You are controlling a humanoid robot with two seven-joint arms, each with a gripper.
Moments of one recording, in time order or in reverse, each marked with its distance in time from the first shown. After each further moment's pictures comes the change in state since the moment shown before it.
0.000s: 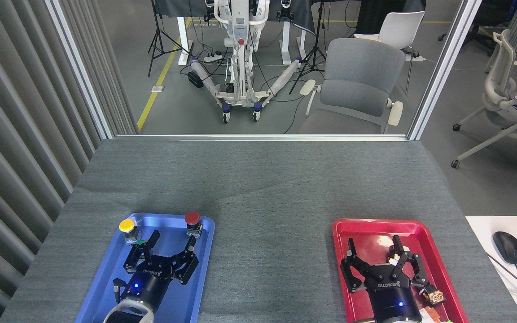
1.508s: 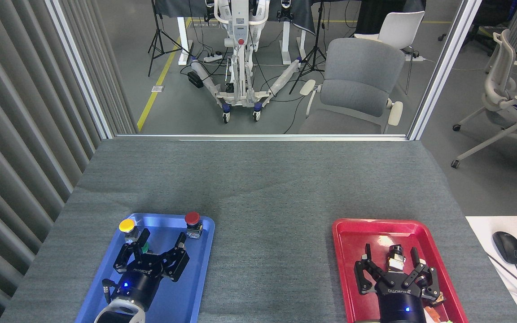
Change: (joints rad) left arm 0.013 0.008 0.040 -0.033 0.041 -0.005 -0.020; right arm 0.008 0.024 -0.029 0.048 0.004 0.144 -0.002
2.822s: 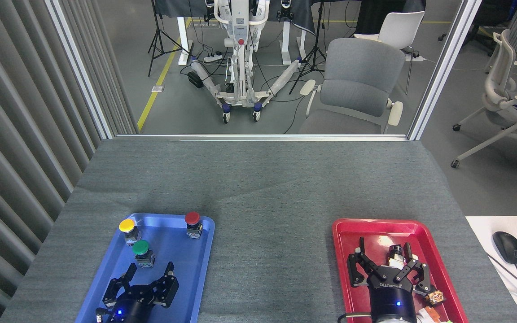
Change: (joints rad) left arm 0.093 0.000 0.008 0.021 0.007 0.143 -0.078; right arm -0.030 0.052 0.001 0.019 -0.001 0.020 -0.008
